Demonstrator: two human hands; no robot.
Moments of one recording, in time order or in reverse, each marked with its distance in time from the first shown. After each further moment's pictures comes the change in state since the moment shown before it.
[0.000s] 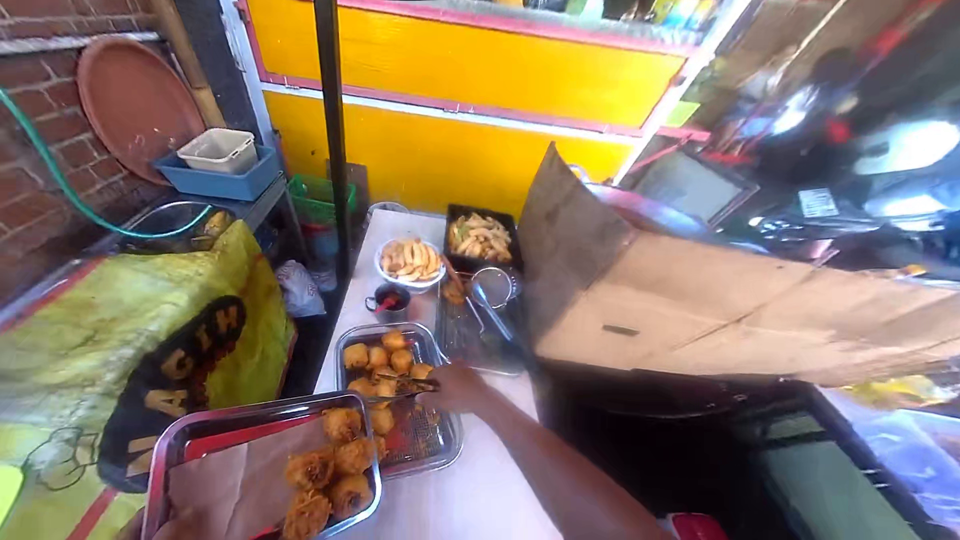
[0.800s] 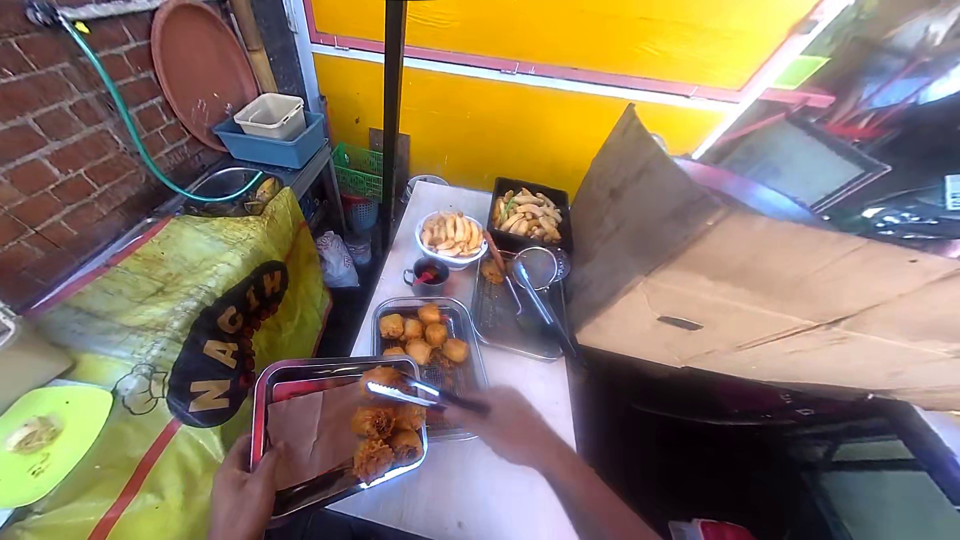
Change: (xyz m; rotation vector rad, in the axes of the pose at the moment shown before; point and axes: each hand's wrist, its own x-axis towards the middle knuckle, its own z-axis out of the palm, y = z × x) left_hand -0.025 0.015 0.049 0.042 0.136 -0.011; right_hand -0.115 -0.056 0.016 0.395 0.098 -0.056
